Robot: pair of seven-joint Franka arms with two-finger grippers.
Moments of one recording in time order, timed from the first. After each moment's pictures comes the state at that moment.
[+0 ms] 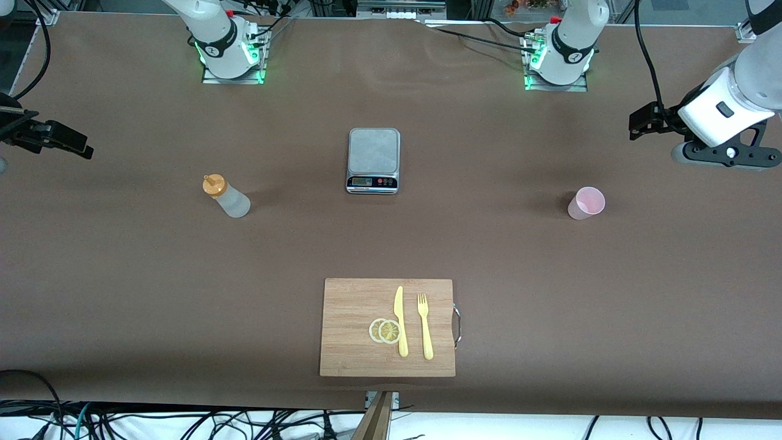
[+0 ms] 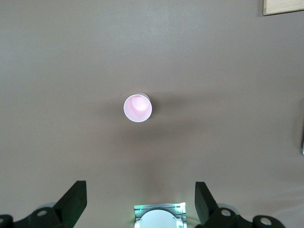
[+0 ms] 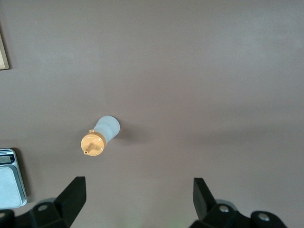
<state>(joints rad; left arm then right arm) 0.03 0.05 -0.14 -1.54 0.04 1.38 -0.01 0.04 0.03 -0.12 -1.62 0.00 1.58 0.03</state>
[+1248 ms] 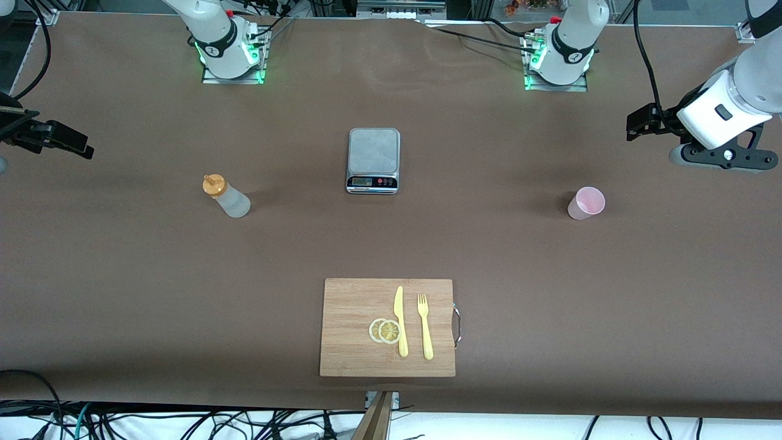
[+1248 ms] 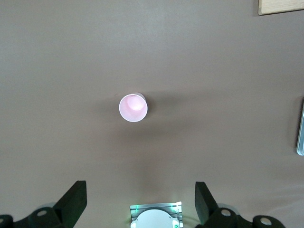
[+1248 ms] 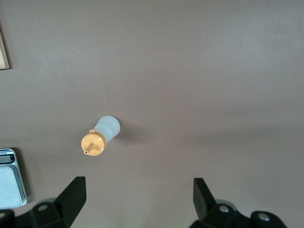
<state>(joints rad) 0.04 0.06 -0.14 -1.54 0.01 1.38 -0.01 0.04 0.03 -0.11 -1.62 0.00 1.58 0.03</state>
